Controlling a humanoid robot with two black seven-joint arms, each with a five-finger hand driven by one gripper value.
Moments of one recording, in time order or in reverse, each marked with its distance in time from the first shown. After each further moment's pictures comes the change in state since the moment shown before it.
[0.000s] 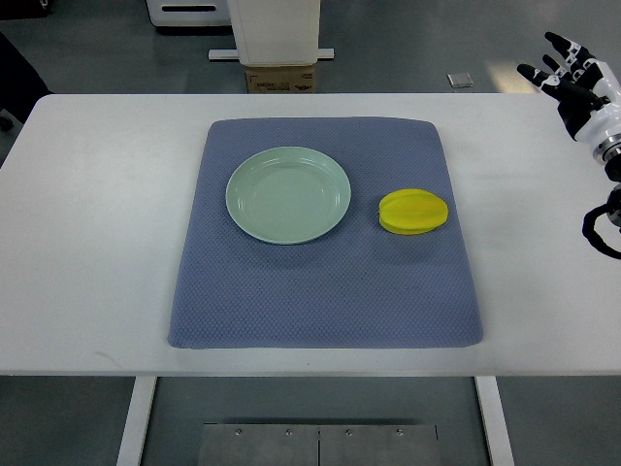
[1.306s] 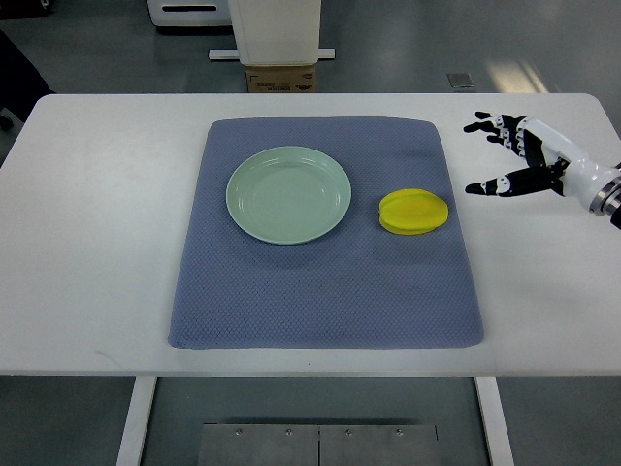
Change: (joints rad) left arm 0.000 0.000 0.000 0.000 0.000 0.000 0.000; right arm 0.036 -0.297 -0.418 0.522 -0.456 -0.201 0.045
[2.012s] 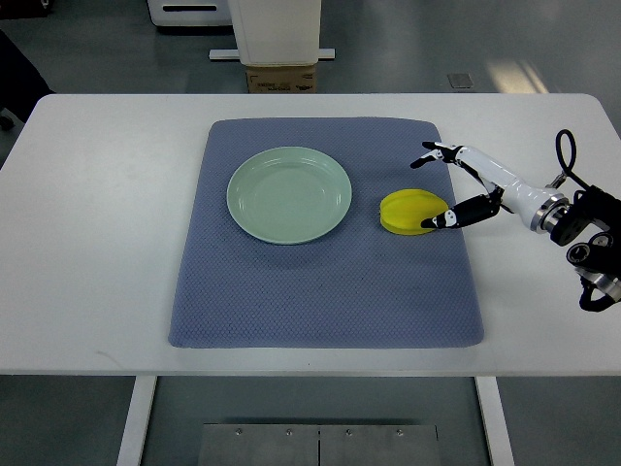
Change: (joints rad) left arm 0.000 0.000 0.000 0.000 0.000 0.000 0.000; right arm 0.159 0.136 -0.336 0.021 -0.016 -0.247 -0.002
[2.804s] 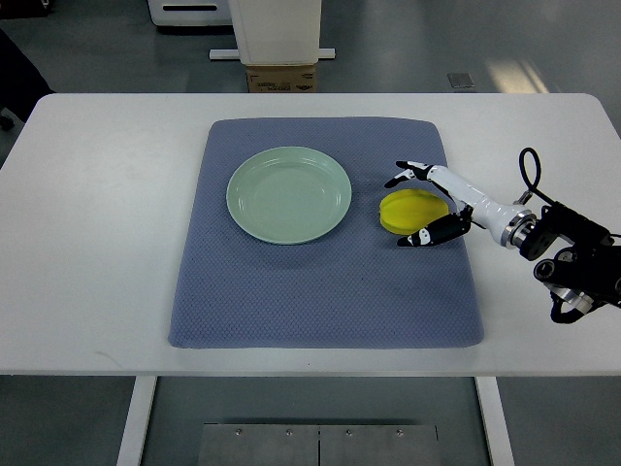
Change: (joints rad) left arm 0.000 0.000 0.000 0.000 0.000 0.000 0.000; right arm -0.008 0.096 -0.053 -0.029 0.000 -0.048 -0.007
